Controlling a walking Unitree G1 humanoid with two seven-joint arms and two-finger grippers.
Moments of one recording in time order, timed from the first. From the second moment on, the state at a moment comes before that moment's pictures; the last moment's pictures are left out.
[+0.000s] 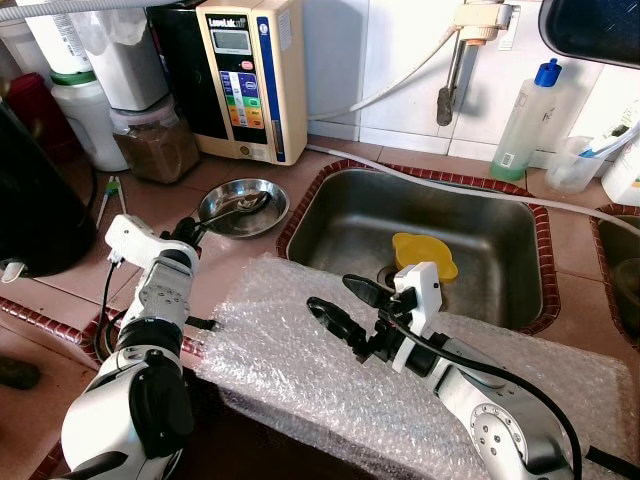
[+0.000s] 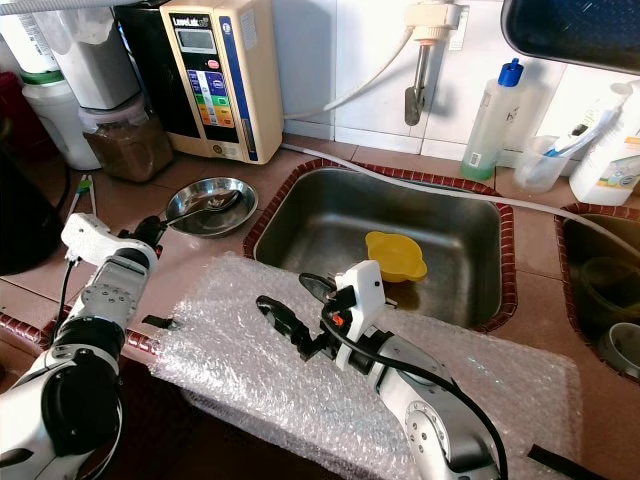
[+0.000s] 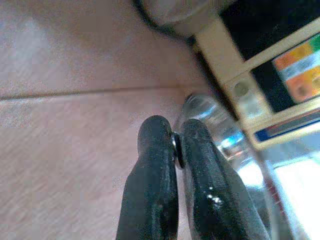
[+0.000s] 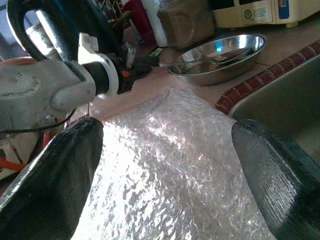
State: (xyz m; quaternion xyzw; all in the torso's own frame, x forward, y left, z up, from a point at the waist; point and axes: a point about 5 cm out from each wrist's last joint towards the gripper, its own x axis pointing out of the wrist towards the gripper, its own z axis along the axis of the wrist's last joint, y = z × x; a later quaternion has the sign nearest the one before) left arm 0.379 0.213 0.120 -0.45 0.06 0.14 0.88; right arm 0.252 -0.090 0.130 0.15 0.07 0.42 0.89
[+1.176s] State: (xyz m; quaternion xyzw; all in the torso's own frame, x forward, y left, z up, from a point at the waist) left arm 0.367 0.138 0.150 -0.54 0.03 -0.11 0.83; right arm 0.263 -0.099 0.139 0.16 0.06 0.41 0.90
